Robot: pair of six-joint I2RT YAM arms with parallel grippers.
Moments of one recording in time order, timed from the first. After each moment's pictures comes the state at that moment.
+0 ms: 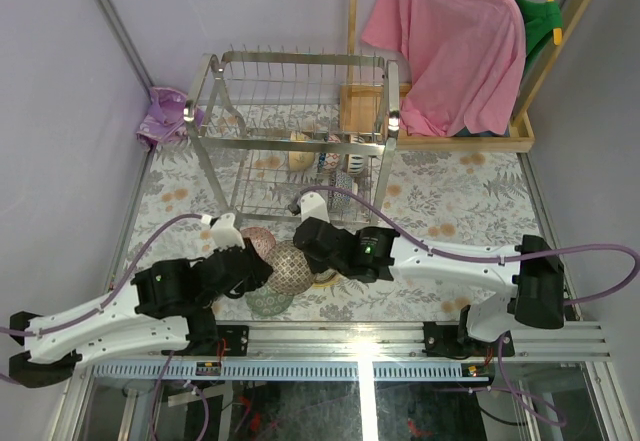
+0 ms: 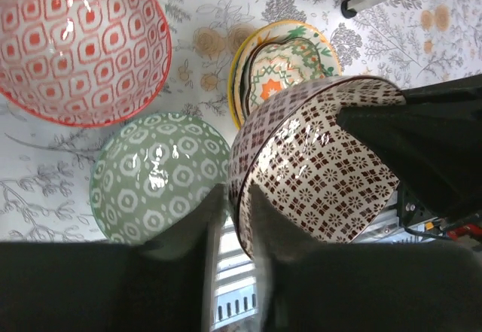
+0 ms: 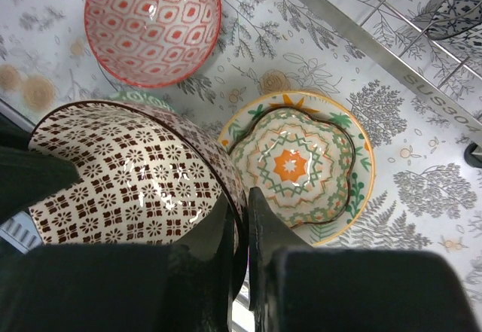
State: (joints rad) left arm -1.20 0.62 0.74 -0.94 -0.49 -1.14; right arm 1.28 1.51 1.20 -0.52 0.39 0.57
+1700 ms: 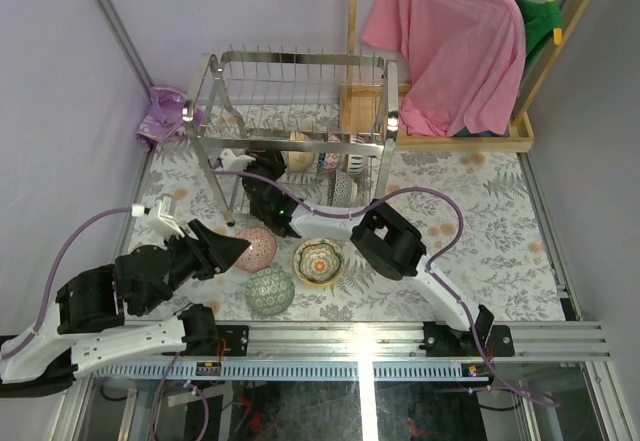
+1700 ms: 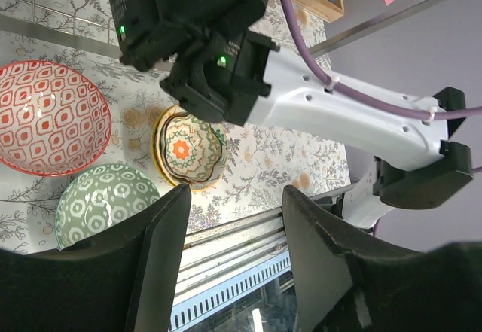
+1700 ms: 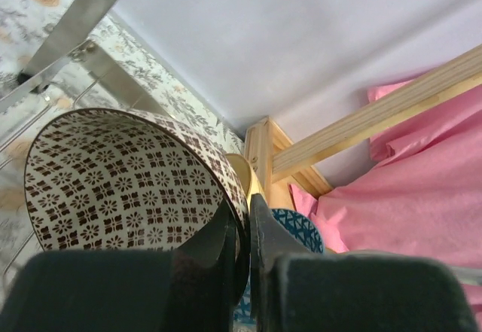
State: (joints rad) left arm -1.19 0.40 0.98 -1.00 -0.58 -1.09; right arm 1.08 2.41 1.83 0.59 0.97 -0.88
